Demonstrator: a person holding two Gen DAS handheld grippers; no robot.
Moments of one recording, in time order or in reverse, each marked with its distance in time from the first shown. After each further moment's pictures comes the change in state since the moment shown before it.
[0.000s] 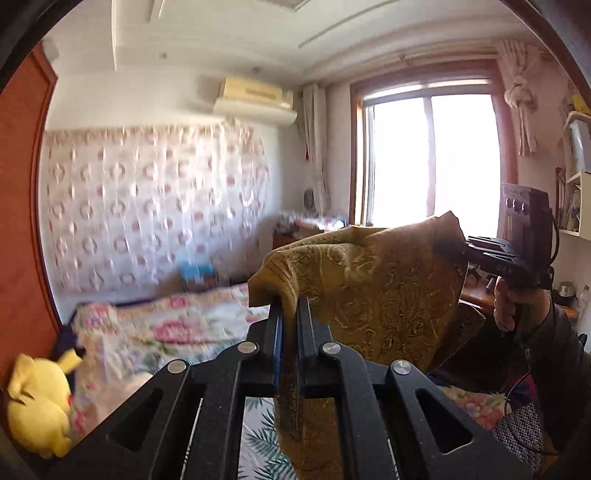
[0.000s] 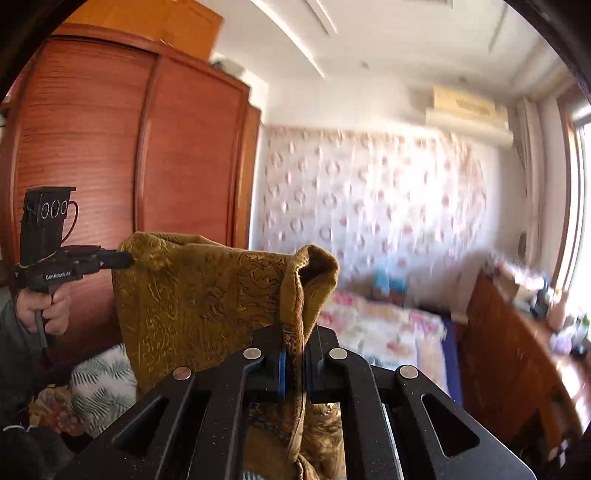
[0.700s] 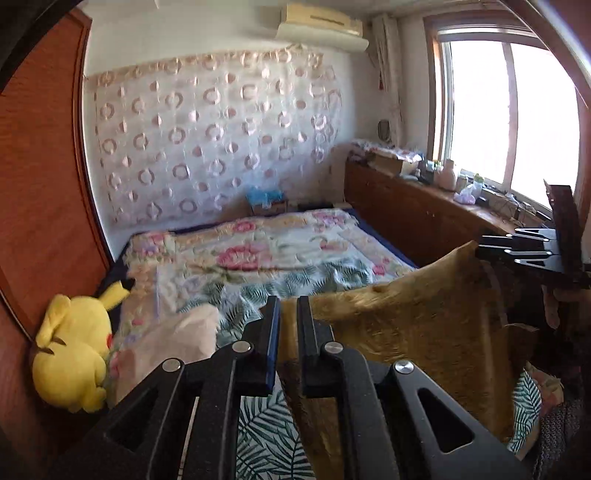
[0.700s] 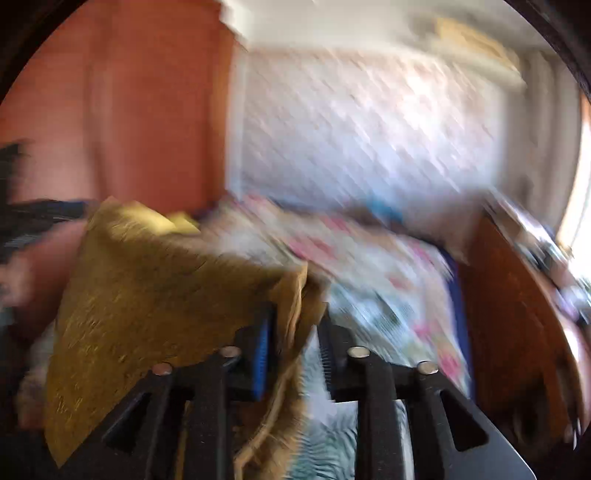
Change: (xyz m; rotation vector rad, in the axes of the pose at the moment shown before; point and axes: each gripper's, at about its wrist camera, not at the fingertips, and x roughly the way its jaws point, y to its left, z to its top) left arm 0.142 0.136 -0.130 -0.085 0.329 0.248; right arm 0.149 -0.022 -0.086 0.065 0.395 -0.096
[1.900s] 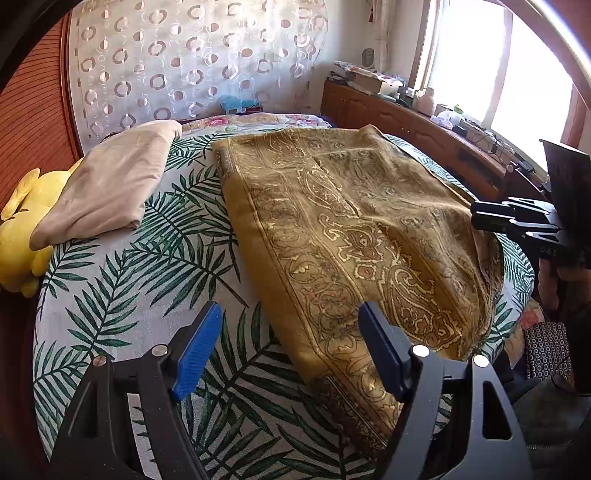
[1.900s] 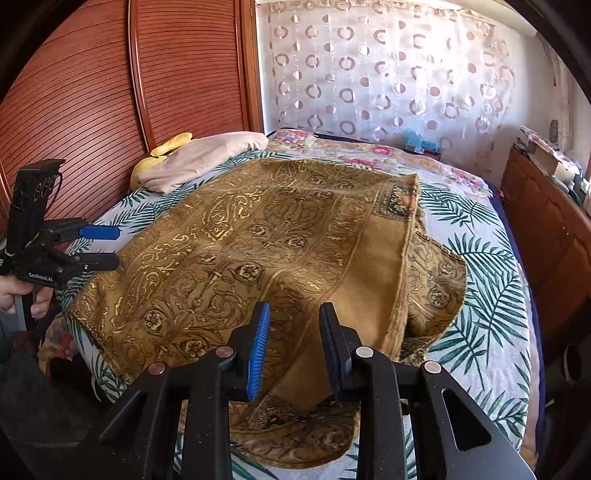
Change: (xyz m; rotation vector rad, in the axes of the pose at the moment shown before) left arm -0.041 -0.055 -0.201 -0.042 0.271 -0.107; right arm -0.065 0.042 -0.176 0.021 0.120 0.212
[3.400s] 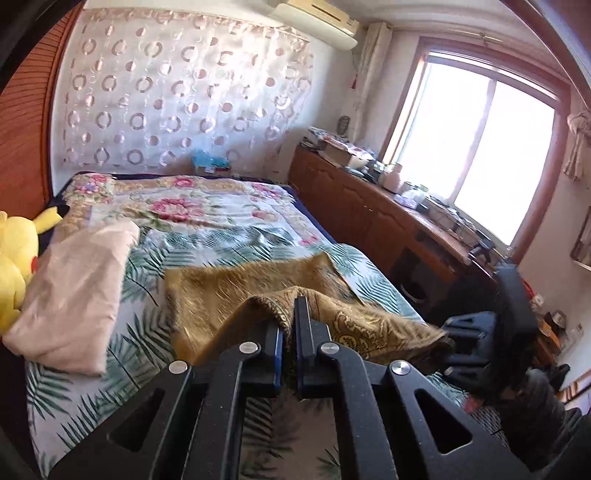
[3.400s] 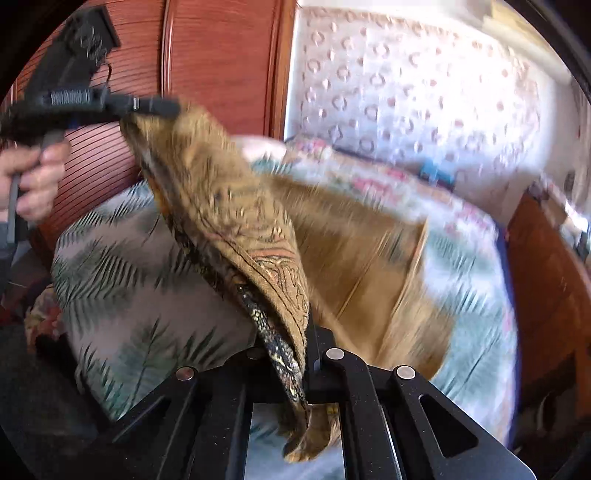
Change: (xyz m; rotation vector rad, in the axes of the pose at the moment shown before) left arm -0.032 -0.005 0.137 -0.097 -0.238 -0.170; right arm 0.057 -0.004 0.055 -0.183 -0.041 -0.030
